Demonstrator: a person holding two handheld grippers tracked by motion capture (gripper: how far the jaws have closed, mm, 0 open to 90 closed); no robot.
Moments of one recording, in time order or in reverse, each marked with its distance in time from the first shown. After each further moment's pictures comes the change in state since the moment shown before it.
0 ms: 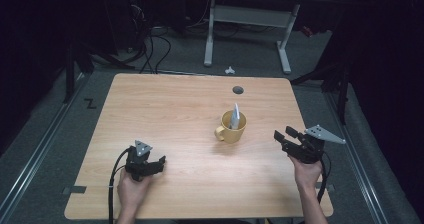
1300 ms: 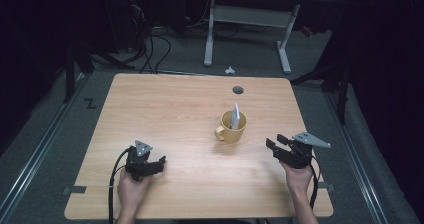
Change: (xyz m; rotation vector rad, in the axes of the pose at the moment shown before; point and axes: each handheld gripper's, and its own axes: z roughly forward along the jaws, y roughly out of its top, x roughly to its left) left arm 0.000 0.000 0.000 0.001 0.002 0.002; right arm 0.008 -0.028 0.021 0.082 0.002 -0.005
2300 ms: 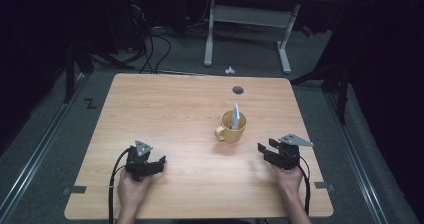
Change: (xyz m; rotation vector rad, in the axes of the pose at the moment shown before) left arm 0.000 0.000 0.000 0.001 0.002 0.002; right arm 0.010 -0.017 0.030 0.102 -0.028 -0.039
